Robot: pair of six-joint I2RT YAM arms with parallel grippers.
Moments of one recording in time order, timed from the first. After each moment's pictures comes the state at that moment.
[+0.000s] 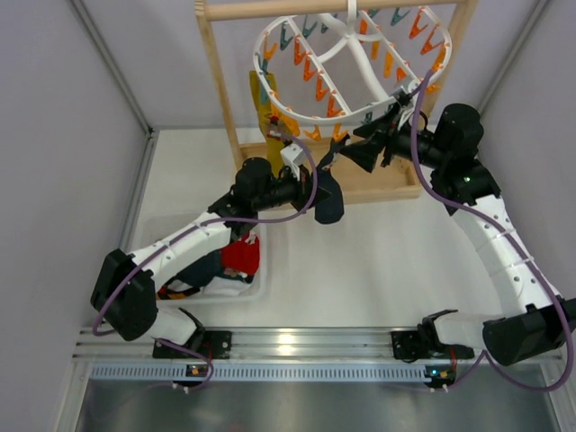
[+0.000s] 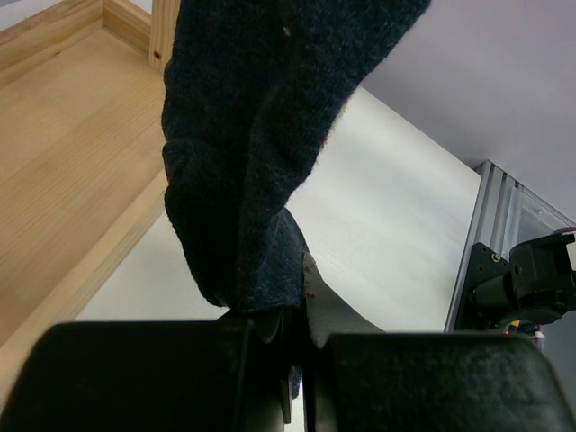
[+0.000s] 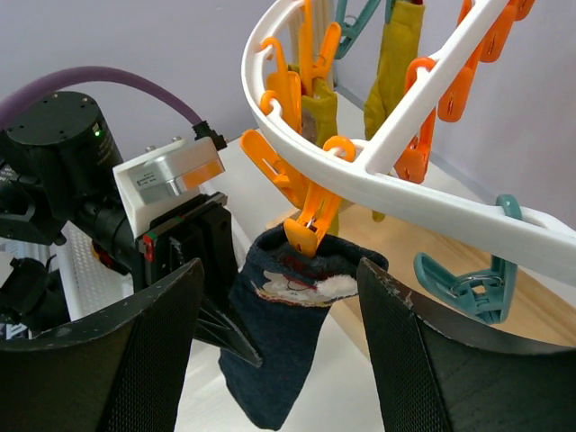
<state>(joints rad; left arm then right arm) -0.67 1.43 1.05 0.22 0.46 -0.31 0.30 1.24 1.38 -0.16 -0.76 0.11</state>
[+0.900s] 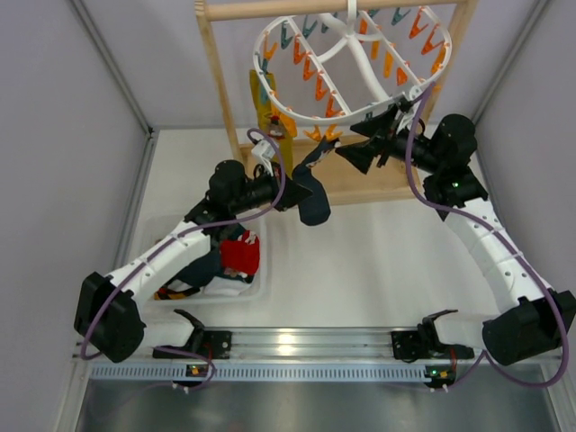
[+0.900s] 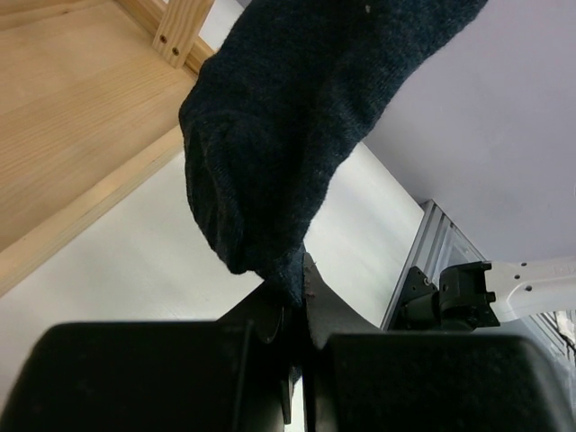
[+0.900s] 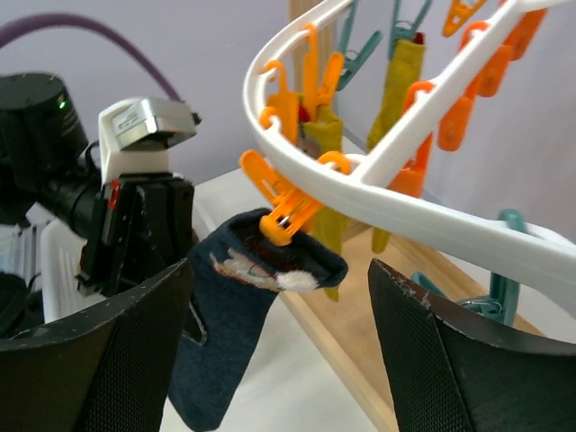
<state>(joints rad) -0.57 1.28 0.96 0.20 0.50 -0.54 0.29 1.25 1.24 0.12 -0.83 0.14</state>
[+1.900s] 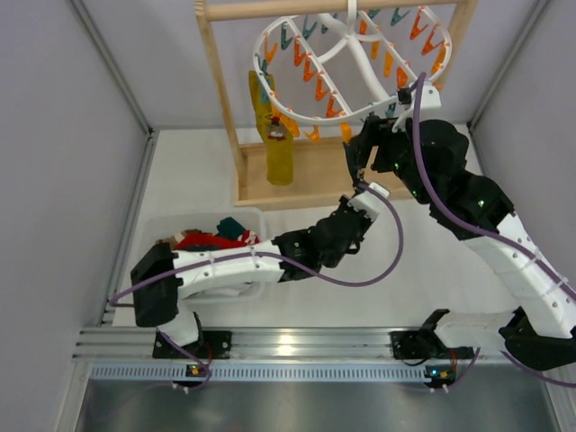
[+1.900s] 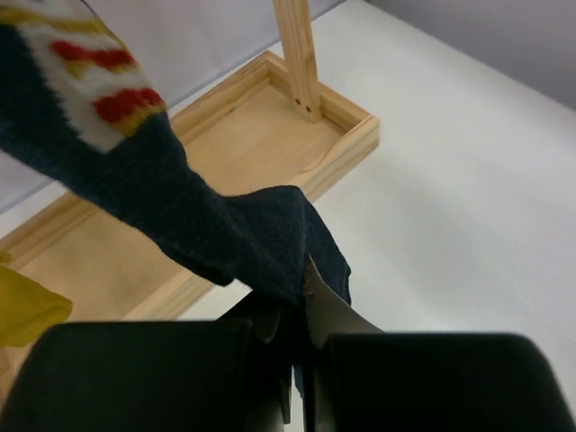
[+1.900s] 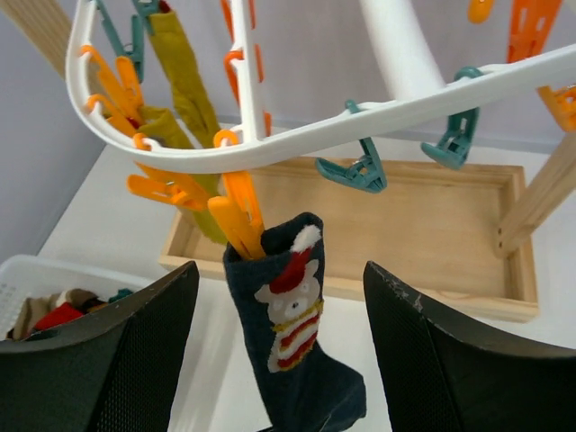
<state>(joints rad) -1.23 1.58 1.26 0.16 -0.60 0.01 0.77 1.19 1.63 -0.60 0.41 0.26</state>
